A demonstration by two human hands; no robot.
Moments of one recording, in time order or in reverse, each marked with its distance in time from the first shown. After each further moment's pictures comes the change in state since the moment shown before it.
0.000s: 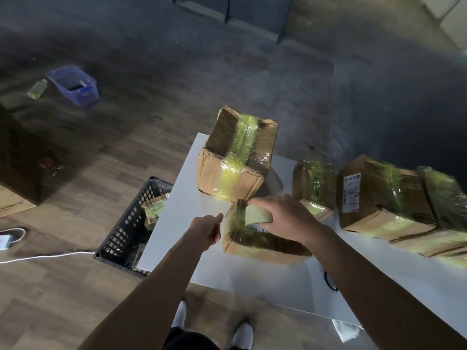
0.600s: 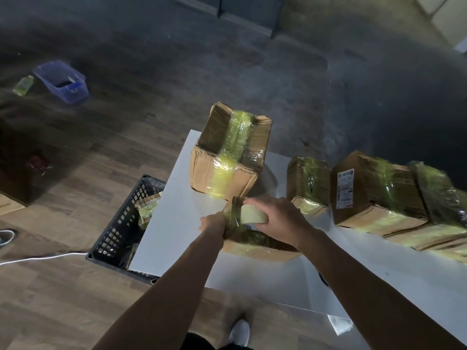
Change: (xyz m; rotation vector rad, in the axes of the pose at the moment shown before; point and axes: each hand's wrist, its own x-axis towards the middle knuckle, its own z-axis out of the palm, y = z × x) left_hand 0.020 -0.020 0.044 0.104 0.199 0.108; right_hand -0.010 0.002 0.015 0.032 0.027 0.083
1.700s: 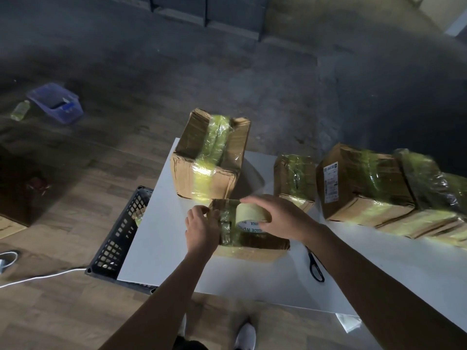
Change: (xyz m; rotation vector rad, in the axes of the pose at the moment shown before) left_hand -0.041 -0.013 0.006 0.556 0.164 0.745; right_hand -0.028 0.052 -0.017 0.240 -0.089 0.007
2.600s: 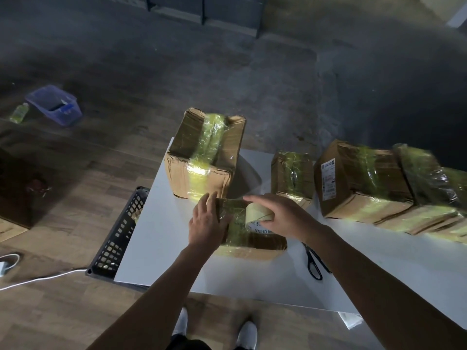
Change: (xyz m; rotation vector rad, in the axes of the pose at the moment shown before) left_hand 0.008 0.004 0.010 0.315 -0.152 0.260; right_hand -0.011 0.009 -0.006 0.035 0.064 -0.042
